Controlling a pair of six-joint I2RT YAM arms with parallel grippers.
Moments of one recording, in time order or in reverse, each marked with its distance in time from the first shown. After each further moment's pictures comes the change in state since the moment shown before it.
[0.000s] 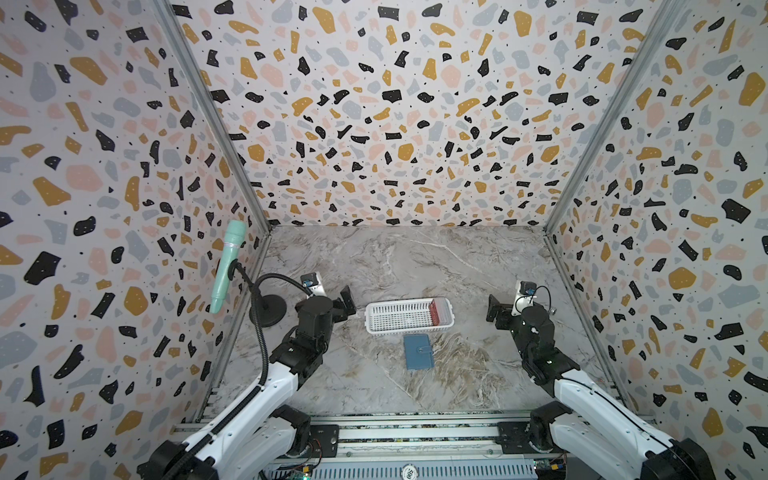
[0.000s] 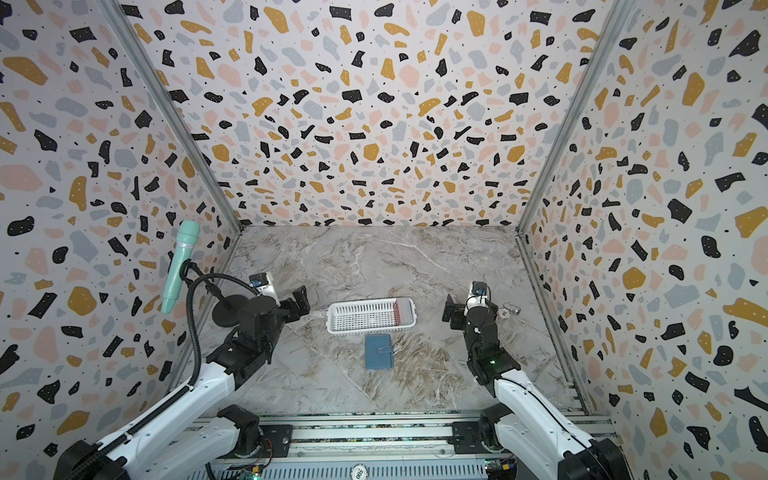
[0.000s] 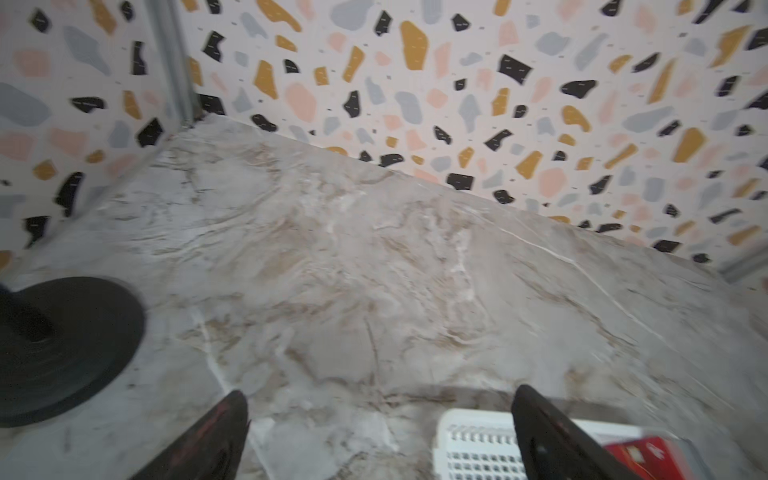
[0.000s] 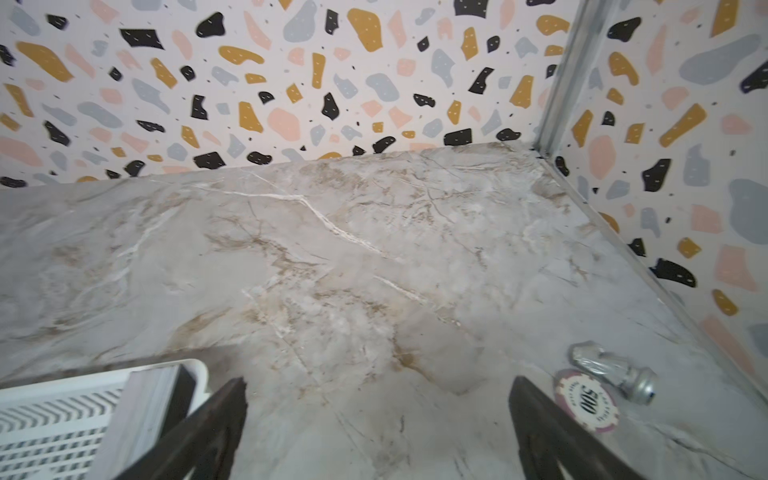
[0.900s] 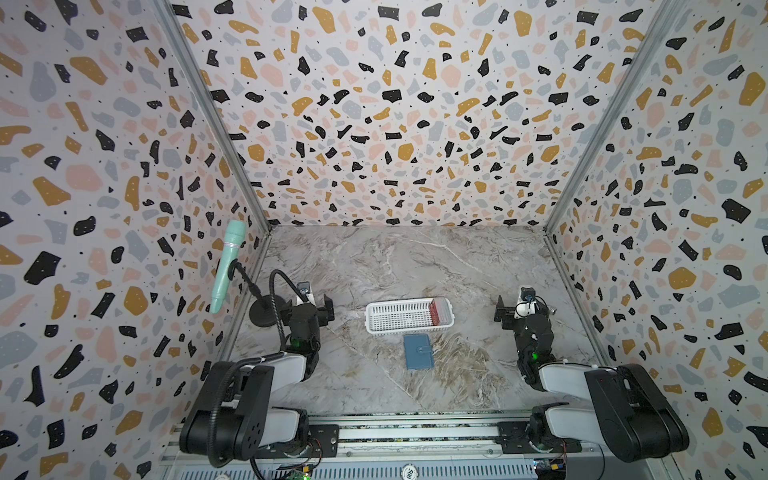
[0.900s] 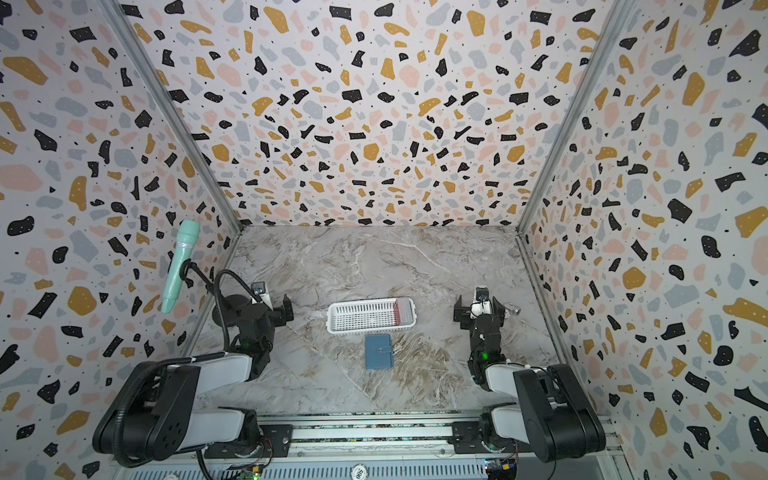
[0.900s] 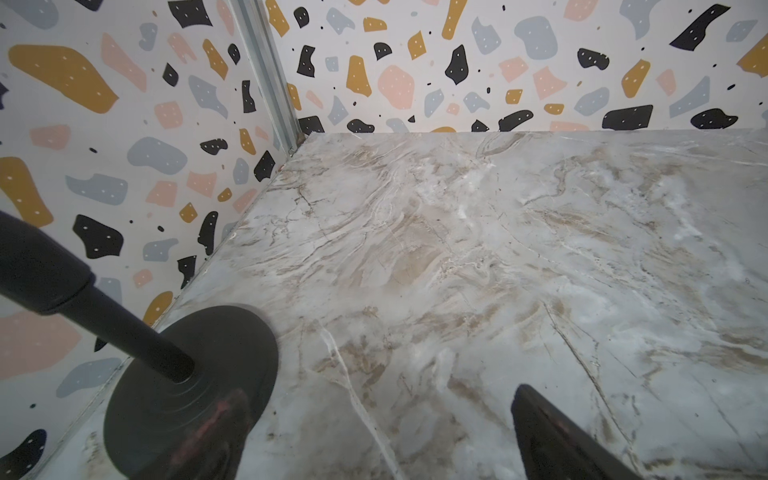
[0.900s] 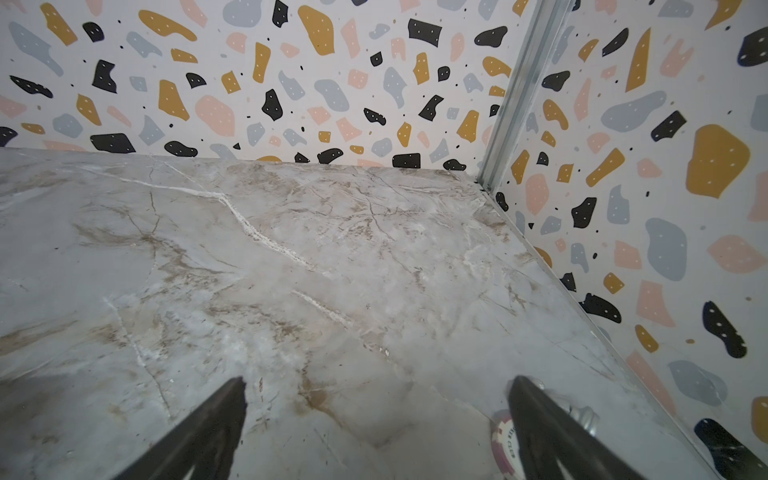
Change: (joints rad) left arm 0.266 0.425 -0.233 0.719 0.026 0.410; right arm -0.180 0.438 -0.169 0.737 -0.058 -0.236
